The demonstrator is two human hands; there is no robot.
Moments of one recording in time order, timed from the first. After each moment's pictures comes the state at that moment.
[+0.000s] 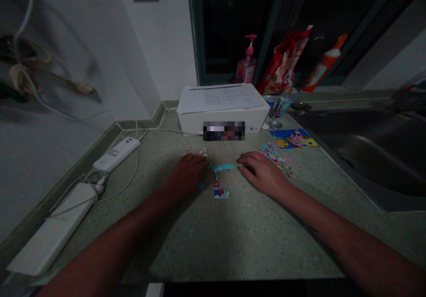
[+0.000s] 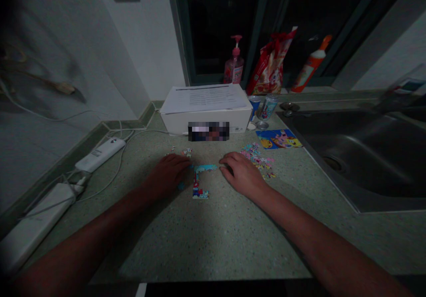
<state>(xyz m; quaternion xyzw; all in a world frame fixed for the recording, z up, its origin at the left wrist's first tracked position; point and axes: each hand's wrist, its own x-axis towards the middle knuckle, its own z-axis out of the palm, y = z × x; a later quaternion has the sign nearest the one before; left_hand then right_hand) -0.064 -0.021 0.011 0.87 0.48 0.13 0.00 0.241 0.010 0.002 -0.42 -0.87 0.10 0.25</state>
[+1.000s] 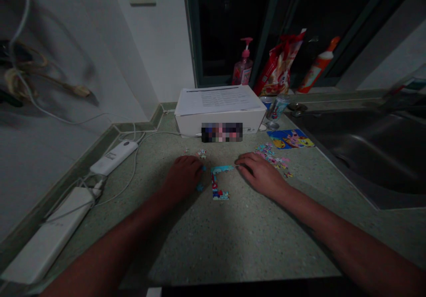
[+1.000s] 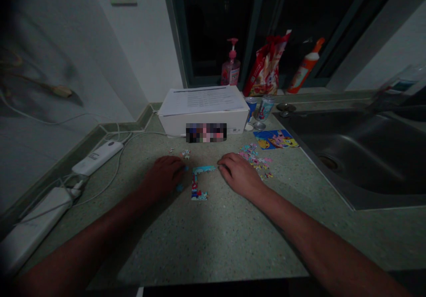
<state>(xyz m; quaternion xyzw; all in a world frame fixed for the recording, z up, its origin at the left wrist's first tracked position) -0.065 -0.021 0.015 0.84 0.53 0.13 0.00 0.238 0.010 0.006 -0.41 -0.87 0.11 0.26</state>
